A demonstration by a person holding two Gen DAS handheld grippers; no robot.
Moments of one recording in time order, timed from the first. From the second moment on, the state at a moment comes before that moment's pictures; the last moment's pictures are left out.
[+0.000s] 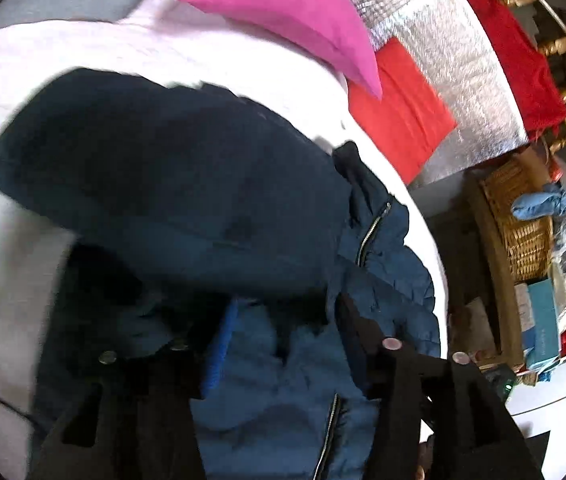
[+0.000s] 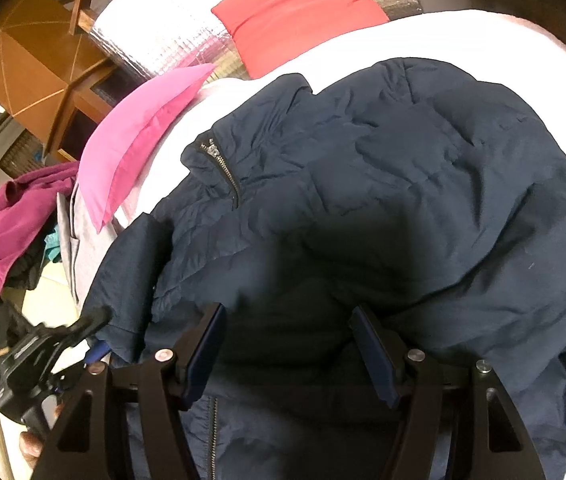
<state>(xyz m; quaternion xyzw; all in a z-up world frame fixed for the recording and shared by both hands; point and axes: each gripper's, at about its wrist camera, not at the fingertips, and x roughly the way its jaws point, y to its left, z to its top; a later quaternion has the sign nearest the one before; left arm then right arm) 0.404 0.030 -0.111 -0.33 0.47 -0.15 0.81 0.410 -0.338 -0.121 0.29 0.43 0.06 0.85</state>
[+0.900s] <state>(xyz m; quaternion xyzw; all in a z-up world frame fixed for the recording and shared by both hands) 0.420 0.112 -0.132 -0.48 0.40 -0.09 0.78 0.396 -0.342 -0.111 0.29 0.39 0.06 0.87</state>
